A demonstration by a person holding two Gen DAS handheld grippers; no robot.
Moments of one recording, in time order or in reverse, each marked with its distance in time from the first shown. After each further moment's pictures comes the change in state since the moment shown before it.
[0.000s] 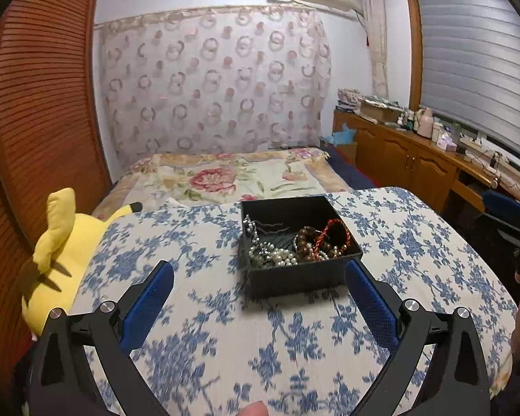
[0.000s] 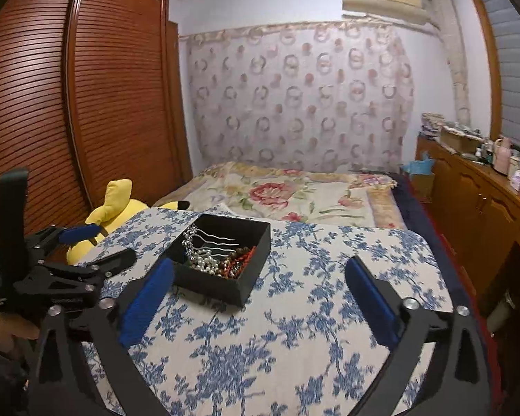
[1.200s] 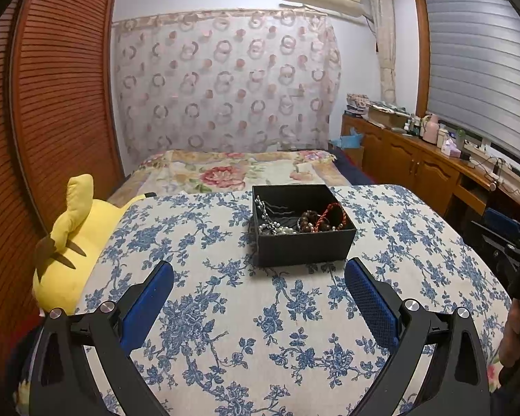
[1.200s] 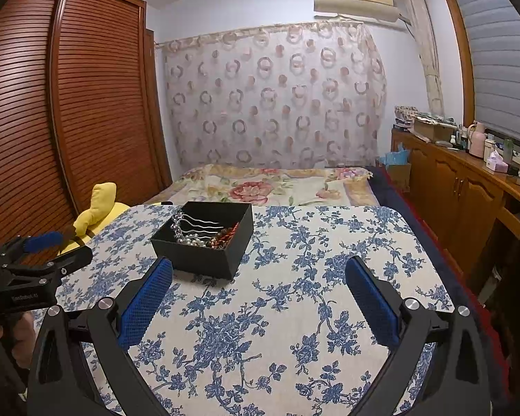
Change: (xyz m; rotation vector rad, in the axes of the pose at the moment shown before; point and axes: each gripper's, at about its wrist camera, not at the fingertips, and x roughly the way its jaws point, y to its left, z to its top) left arm -0.040 0.000 -0.027 -0.026 -0.005 0.031; right arm -0.020 0.005 -0.034 0.064 -0.012 -0.064
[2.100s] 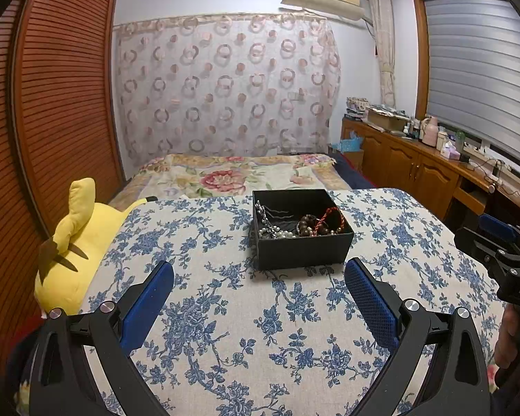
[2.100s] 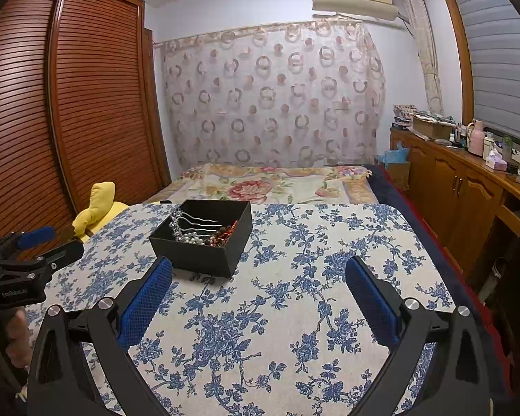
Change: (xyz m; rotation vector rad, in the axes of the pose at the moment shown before) left arm -0.006 0.002 0.003 -0.005 -0.012 -0.001; right arm 0.000 -0.001 -0.002 0.002 0.003 -0.001
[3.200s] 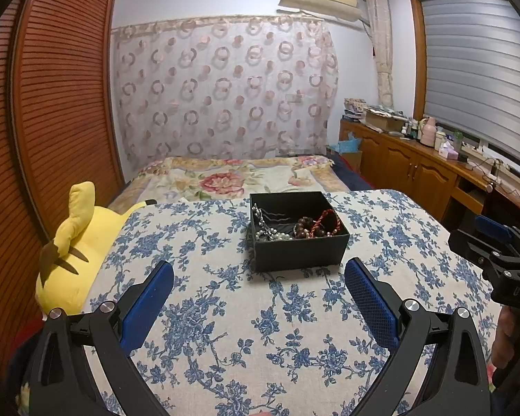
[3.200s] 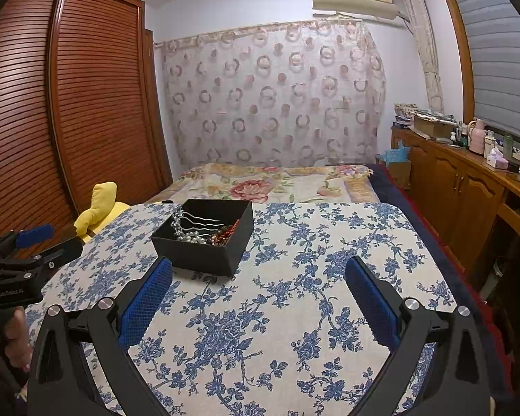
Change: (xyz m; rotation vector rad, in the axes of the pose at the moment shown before) left arm -0.007 -0.004 0.005 0.005 -0.008 -0.002; right arm -0.001 -0.001 -0.002 0.001 -0.002 -0.001
